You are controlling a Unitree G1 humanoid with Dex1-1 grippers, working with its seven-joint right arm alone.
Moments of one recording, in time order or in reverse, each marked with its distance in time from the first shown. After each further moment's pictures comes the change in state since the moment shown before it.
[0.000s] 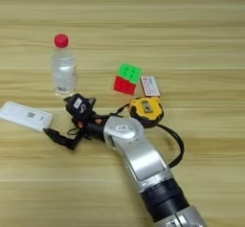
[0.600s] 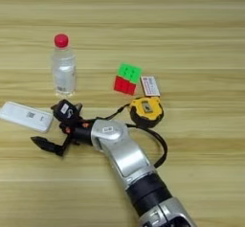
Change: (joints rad) arm -0.058 0.069 0.040 0.186 -0.009 -0.060 0.026
